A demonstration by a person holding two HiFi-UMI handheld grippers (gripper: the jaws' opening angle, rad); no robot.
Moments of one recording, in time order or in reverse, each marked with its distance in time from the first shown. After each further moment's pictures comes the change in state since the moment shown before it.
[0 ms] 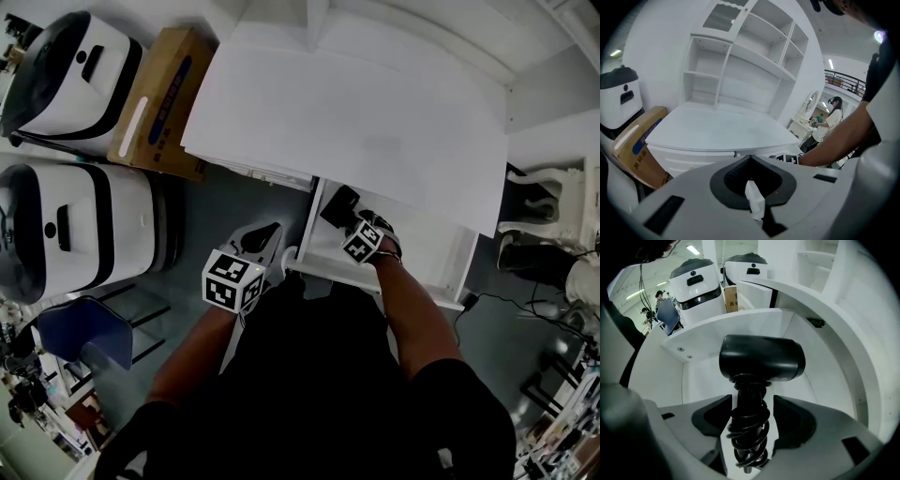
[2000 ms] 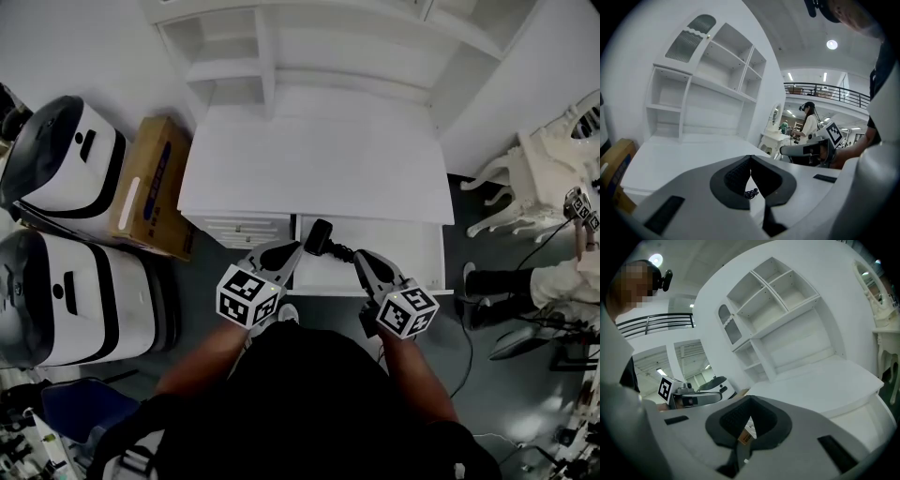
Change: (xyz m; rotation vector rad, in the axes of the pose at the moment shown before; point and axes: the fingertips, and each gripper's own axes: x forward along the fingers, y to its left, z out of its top) left arm -0.062 -0.106 0.074 0.268 -0.246 -0.309; right arm -0.376 0.042 0.062 0.872 -1.118 -0.127
